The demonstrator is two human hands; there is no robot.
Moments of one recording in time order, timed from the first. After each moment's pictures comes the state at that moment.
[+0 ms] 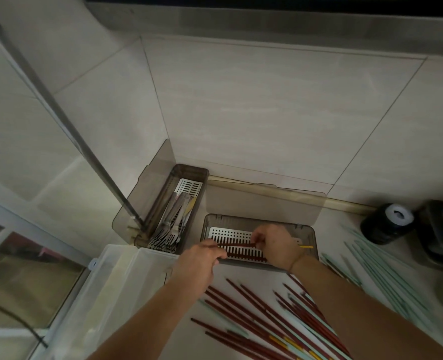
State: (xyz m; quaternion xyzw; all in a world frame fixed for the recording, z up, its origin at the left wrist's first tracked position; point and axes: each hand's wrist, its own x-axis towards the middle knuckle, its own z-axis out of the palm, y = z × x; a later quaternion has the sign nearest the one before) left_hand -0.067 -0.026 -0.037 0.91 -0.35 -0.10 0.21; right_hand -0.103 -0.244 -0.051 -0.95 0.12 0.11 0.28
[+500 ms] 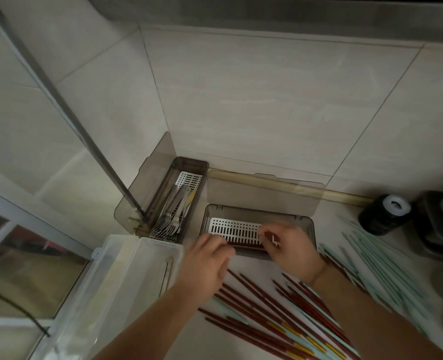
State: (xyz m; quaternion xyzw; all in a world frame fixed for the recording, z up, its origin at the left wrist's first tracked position) left_hand -0.096 -0.024 -0.041 0.87 -0.44 0.03 0.21; right_hand -0.154 -0.245 -0.032 -0.95 0.02 -0.09 0.29
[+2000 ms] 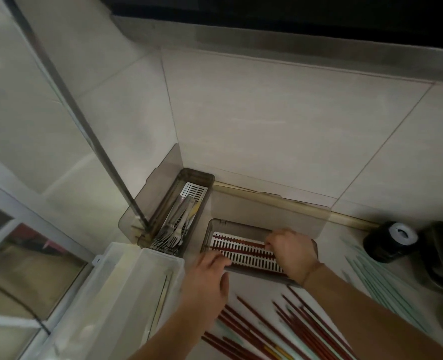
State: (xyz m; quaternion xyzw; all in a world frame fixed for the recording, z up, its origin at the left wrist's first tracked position) left_hand -0.107 -0.034 -0.055 0.93 -0.25 -0.04 0.25; right_hand -0.114 -0.261 -0.028 -1.00 0.02 0.06 -0.01
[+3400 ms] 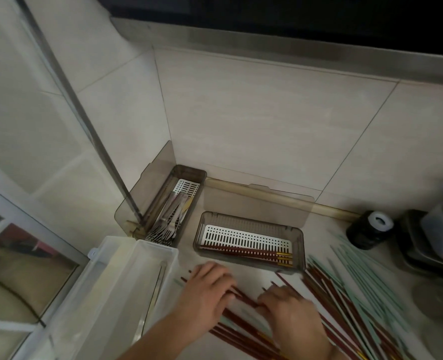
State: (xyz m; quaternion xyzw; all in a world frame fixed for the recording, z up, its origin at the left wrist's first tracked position) left_hand -0.140 -0.015 -0.049 0.85 -0.48 0.03 0.23; right_hand -0.249 -0.200 -0.022 -1.00 0.04 -0.02 0.08
